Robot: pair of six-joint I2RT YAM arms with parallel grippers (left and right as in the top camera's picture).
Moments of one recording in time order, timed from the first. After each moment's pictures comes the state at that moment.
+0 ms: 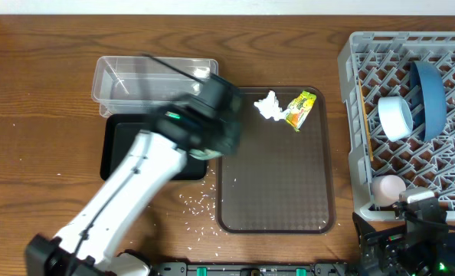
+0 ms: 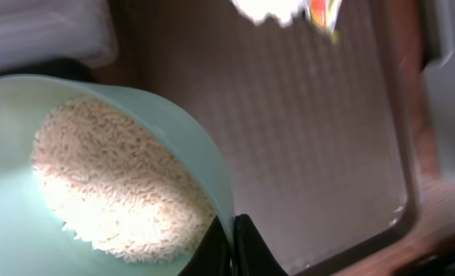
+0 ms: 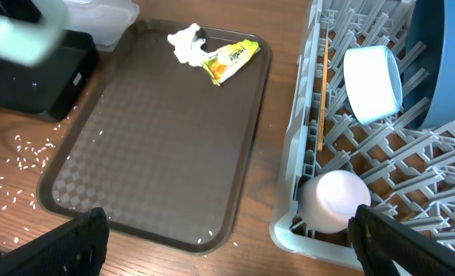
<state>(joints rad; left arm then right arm) -0.46 1.49 1.34 -0.98 0.21 -0.29 0.37 0.42 1.09 -1.34 0.08 0.11</state>
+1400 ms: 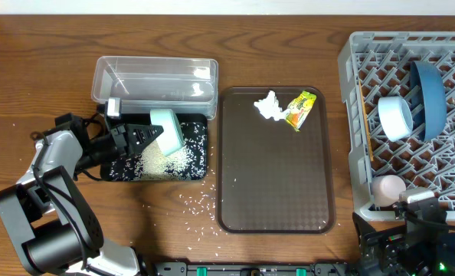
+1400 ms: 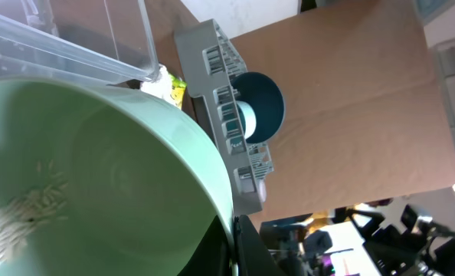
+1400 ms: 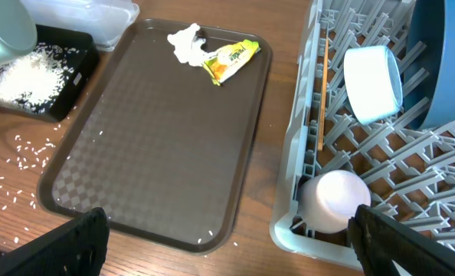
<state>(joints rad) 0.42 1.73 0.96 -0.98 1.48 0.52 0.37 0.42 1.09 -1.34 0.08 0.11</state>
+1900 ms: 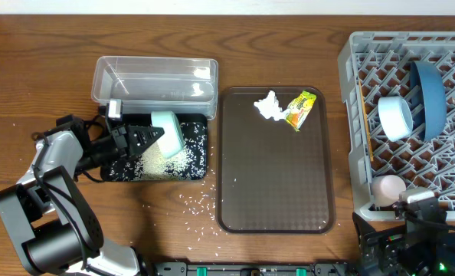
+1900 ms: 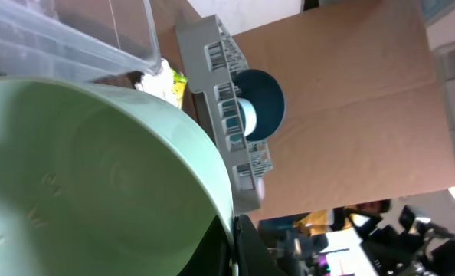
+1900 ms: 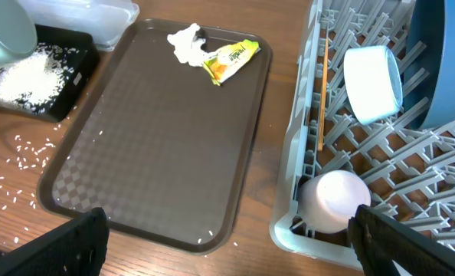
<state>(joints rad) 0.42 1.73 0.96 -1.01 1.48 0.51 0.37 0.42 1.09 -1.34 0.08 0.11</state>
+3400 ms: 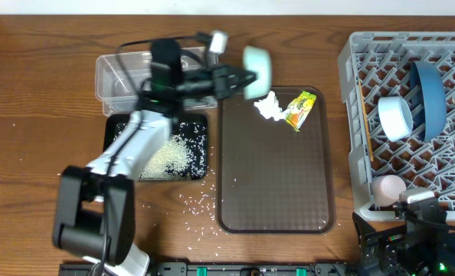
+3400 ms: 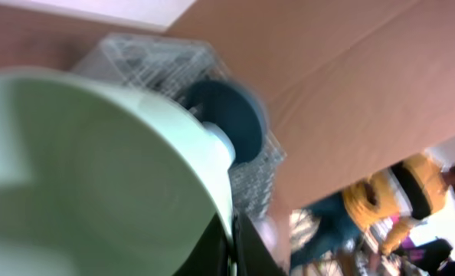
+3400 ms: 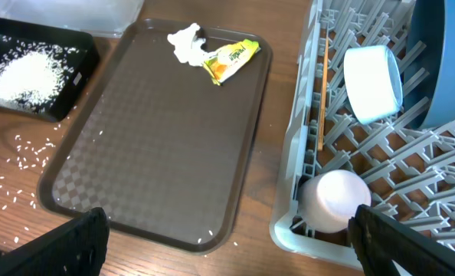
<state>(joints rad) -0.28 1.76 1.12 0.50 1.07 -0.78 0.37 0.42 1.09 -1.34 0.08 0.11</state>
